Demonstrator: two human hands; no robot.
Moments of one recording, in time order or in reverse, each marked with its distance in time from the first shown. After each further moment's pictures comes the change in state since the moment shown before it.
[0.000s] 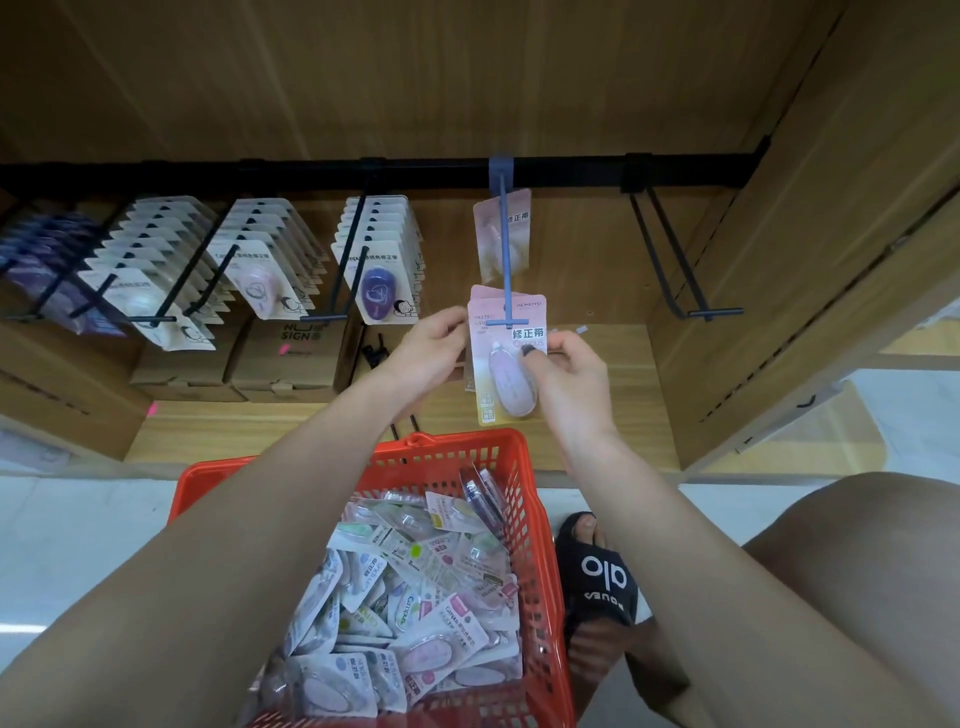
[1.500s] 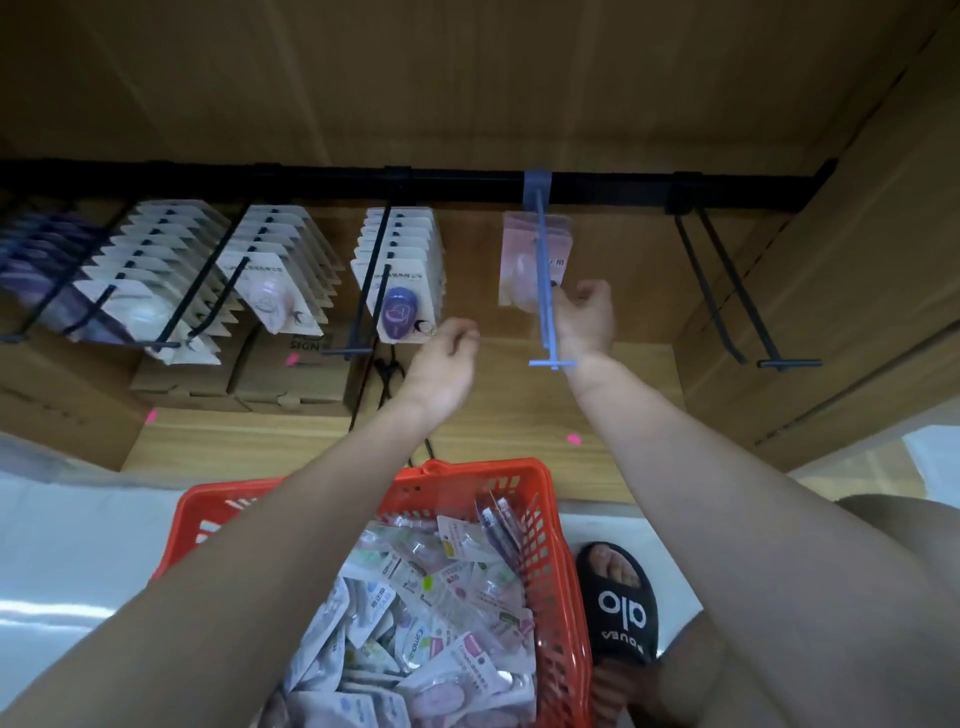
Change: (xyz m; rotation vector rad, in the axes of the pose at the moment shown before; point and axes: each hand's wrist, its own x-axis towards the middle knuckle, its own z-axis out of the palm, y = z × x) left_hand 0.037 -0.029 -0.019 0.217 0.205 0.012; right_hand 0.142 -0.007 0.051 -0.144 0.199 -0.051
